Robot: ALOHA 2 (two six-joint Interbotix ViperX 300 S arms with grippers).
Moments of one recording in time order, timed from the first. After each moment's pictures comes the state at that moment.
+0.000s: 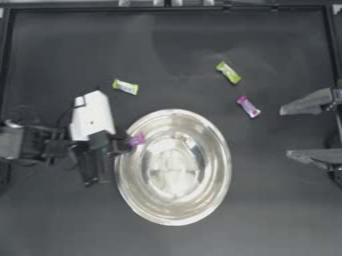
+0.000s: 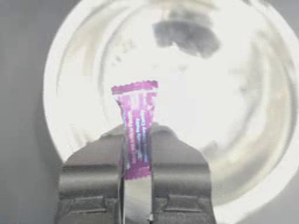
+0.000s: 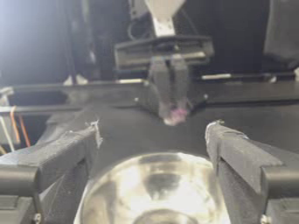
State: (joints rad) left arm -0.04 -0.28 0.66 0.55 0.40 -0.75; right arm 0.00 -0.98 1.22 0.06 -0.28 0.02
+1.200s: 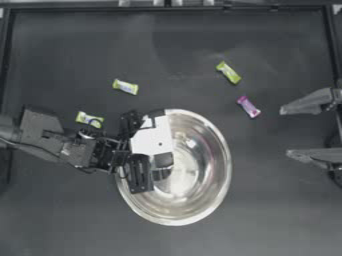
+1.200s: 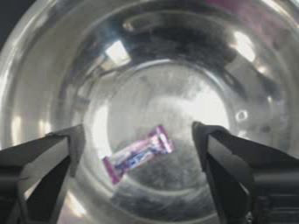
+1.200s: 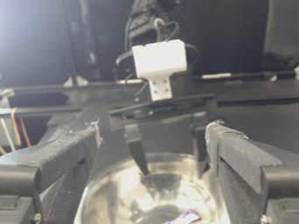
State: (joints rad) left arm -0.03 0.04 0.48 0.54 0.40 -0.65; right arm 0.00 -0.98 1.22 0.07 -0.28 0.02
